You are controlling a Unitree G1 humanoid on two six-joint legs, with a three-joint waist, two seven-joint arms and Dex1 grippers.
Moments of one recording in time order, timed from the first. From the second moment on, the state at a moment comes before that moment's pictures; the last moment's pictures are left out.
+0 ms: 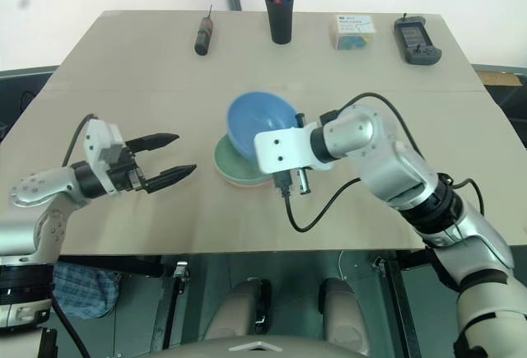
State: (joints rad) left arm -0.19 0.80 0.27 -0.01 -0.51 0.25 -1.11; right arm -0.90 -0.56 0.57 -0.34 -0.16 0.54 1.21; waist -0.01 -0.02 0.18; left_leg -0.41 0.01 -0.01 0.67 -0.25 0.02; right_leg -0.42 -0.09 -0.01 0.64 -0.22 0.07
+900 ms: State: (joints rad) left arm -0.12 0.72 0.26 -0.19 -0.51 0.37 -0.89; right arm -0.55 -0.56 -0.03 -0.51 0.05 0.86 0.97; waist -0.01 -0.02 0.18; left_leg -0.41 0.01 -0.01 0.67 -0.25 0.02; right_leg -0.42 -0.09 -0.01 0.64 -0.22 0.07
